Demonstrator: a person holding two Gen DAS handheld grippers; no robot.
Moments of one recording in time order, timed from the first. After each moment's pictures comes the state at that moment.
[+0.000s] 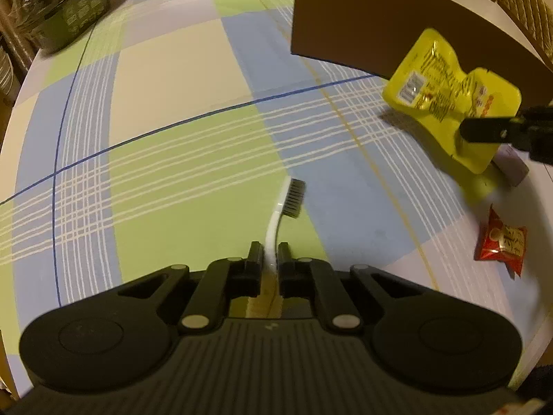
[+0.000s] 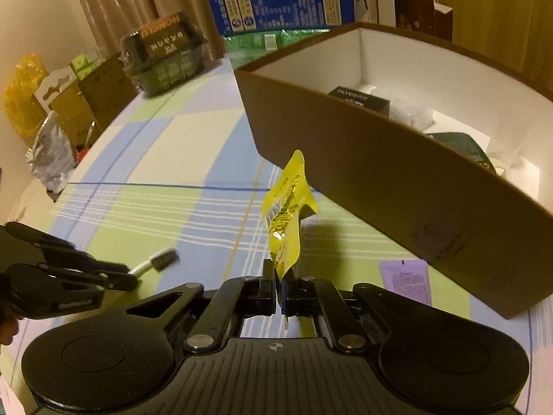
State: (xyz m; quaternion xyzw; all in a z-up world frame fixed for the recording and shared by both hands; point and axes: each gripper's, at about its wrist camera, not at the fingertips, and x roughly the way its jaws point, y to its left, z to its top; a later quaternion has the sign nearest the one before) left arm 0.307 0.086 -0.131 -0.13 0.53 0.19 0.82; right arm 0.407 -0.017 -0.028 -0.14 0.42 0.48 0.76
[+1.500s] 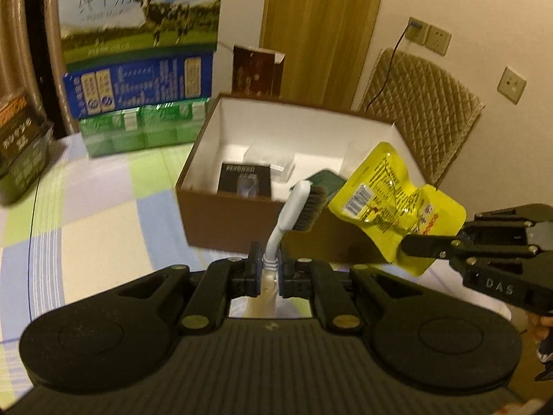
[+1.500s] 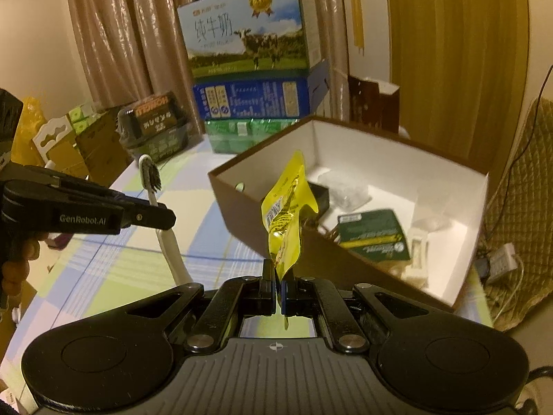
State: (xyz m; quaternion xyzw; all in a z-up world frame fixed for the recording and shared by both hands) left arm 0.382 0.045 0.010 -0.10 0.37 0.10 0.92; right arm 0.414 -0.085 0.062 -0.10 0.33 0.46 0.81
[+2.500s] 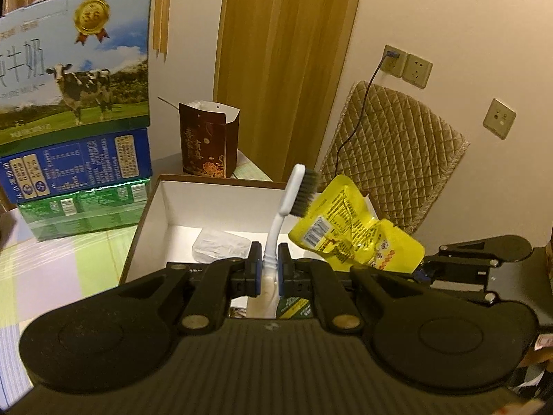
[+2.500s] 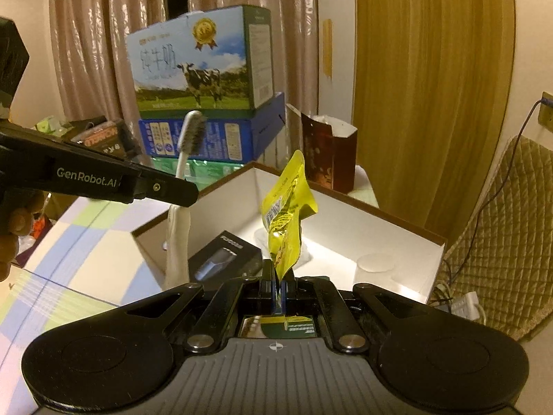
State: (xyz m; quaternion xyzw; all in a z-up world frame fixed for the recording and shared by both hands) left arm 0.512 0.038 0.045 -0.10 0.34 0.06 0.94; right arm 0.513 -0.074 0.084 -0.12 0.30 0.43 0.84
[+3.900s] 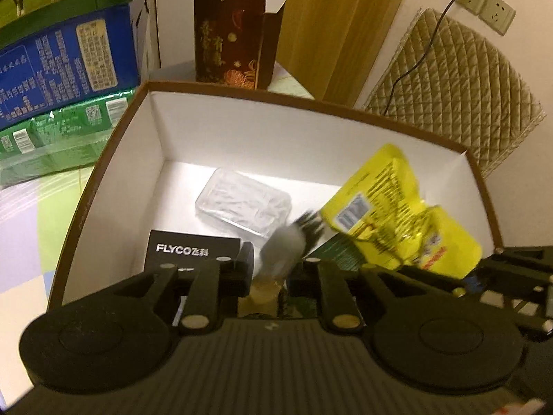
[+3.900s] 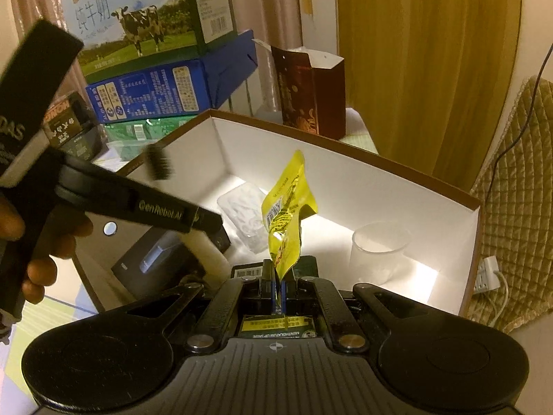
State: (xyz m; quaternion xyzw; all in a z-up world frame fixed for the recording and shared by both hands) left arm 0.622 0.082 -0.070 -0.14 0.47 0.10 0.87; right arm 0.596 -0.034 0.025 -0.12 0.38 0.40 0.82
